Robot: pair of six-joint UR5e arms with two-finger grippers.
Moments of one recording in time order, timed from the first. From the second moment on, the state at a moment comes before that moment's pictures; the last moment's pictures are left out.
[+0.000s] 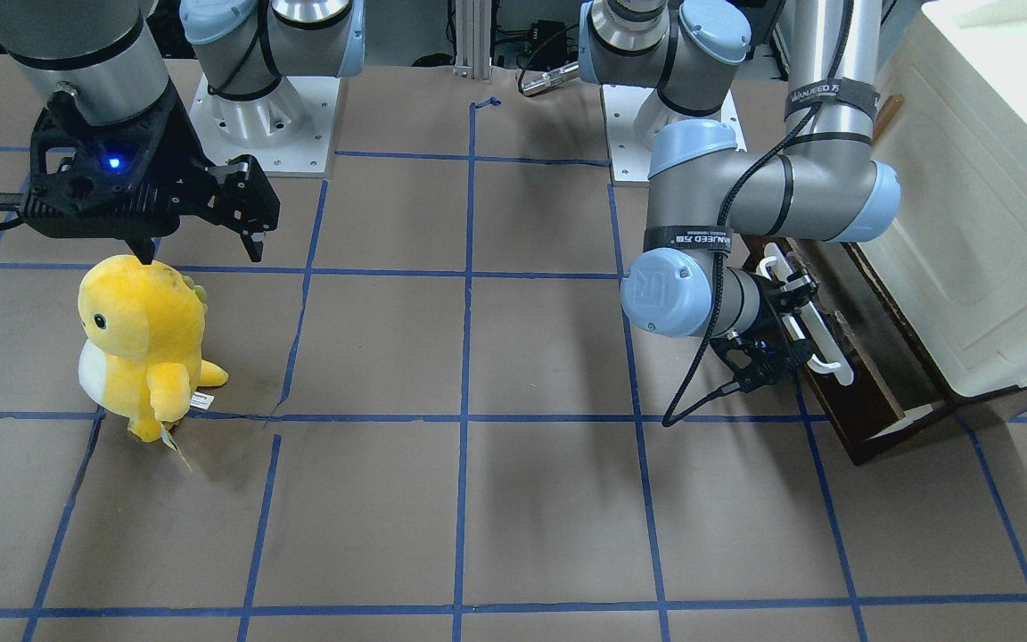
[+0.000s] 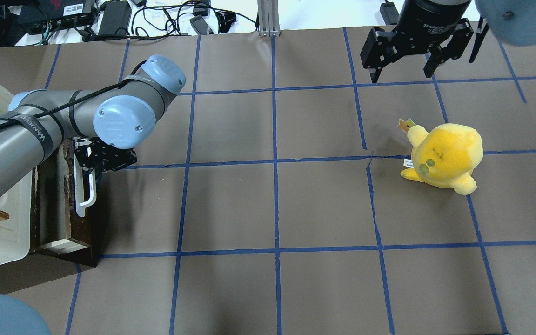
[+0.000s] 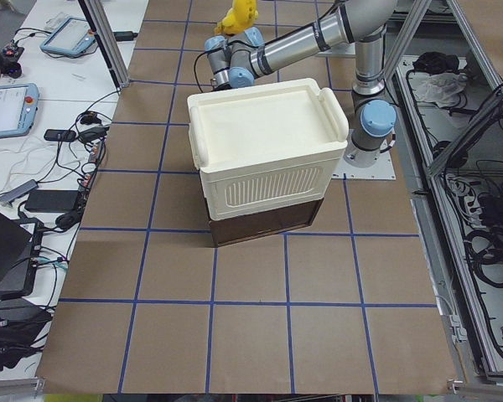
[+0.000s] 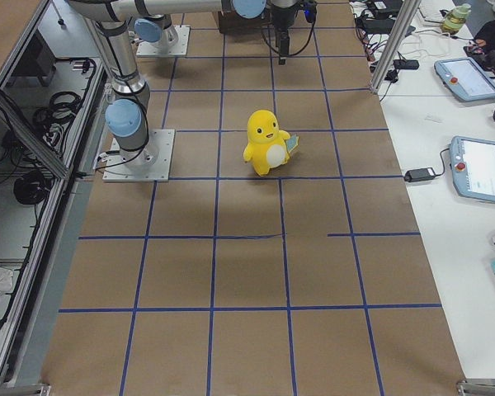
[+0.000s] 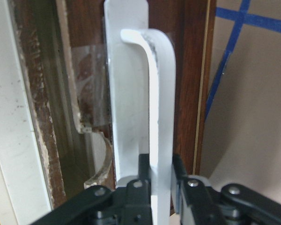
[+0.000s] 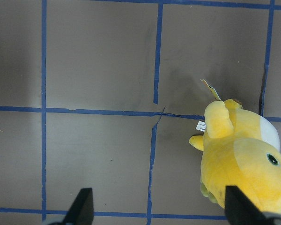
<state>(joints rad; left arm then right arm) -1.65 -1.91 -1.76 -1.56 2.35 -0.60 1.60 -1.48 1.44 -1.57 -1.58 -0.02</state>
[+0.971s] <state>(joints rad) -1.71 -1.92 -1.74 -1.57 2.33 -0.60 1.60 -1.48 1.44 -1.57 -1.58 -0.02</state>
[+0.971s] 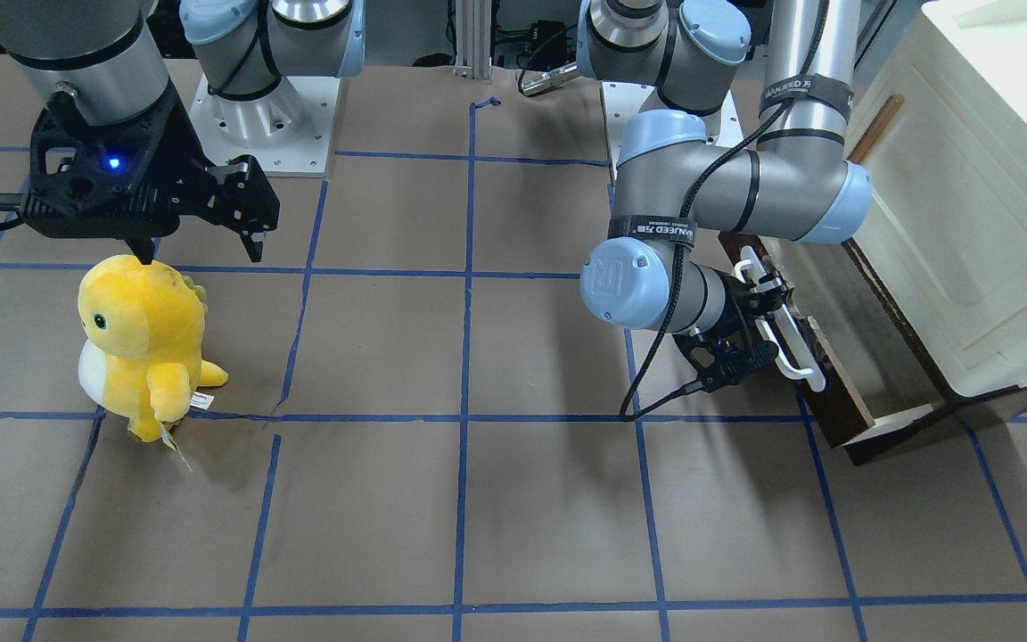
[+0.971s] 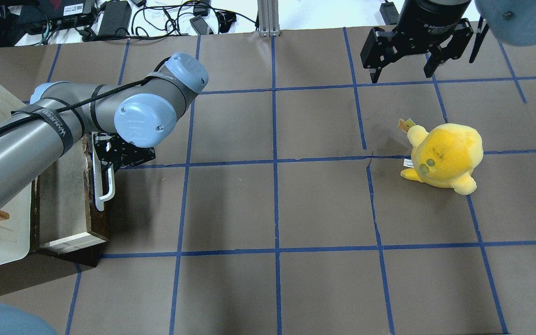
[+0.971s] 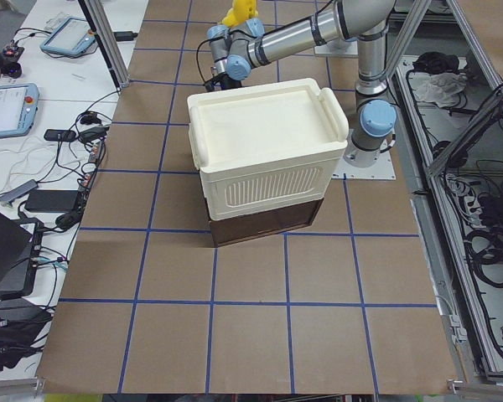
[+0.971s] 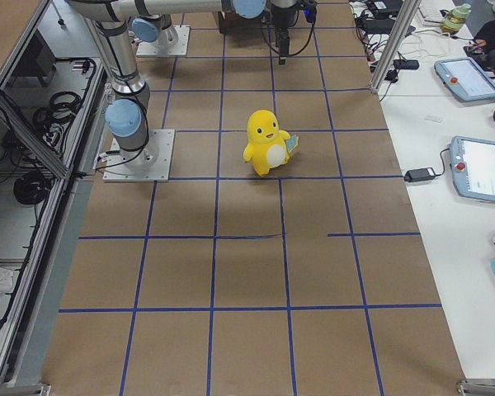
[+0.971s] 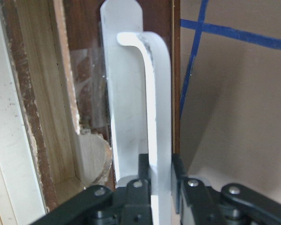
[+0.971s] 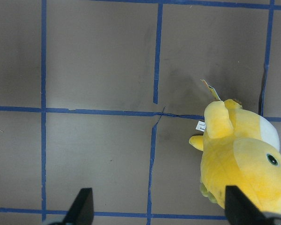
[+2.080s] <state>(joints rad) -1.76 -1.93 -1.72 -1.57 2.31 -0.60 1.60 -1.48 1.44 -1.57 -1.58 -0.02</state>
